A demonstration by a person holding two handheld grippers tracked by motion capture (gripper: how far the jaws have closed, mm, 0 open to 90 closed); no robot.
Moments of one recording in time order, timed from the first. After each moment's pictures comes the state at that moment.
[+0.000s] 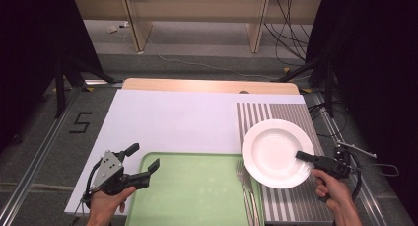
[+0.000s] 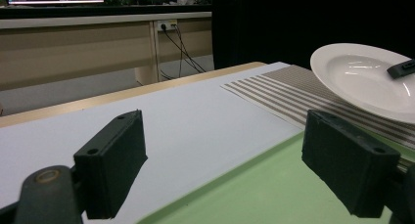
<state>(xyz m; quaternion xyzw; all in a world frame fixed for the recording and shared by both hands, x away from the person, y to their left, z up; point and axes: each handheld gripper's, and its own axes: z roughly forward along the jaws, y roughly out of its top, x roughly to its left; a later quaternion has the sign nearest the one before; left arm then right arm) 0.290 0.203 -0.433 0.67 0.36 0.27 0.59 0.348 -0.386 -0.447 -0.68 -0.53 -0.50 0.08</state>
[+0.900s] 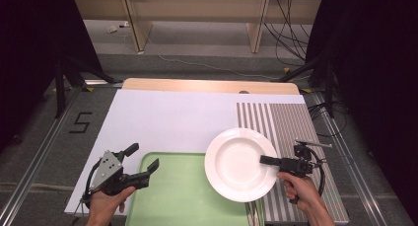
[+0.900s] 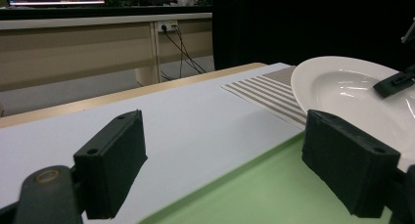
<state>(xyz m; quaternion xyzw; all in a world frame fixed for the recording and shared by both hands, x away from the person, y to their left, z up) 0.290 0.204 -0.433 0.67 0.36 0.27 0.59 0.356 -0.289 -0.445 -0.61 -0.63 -0.47 0.13</state>
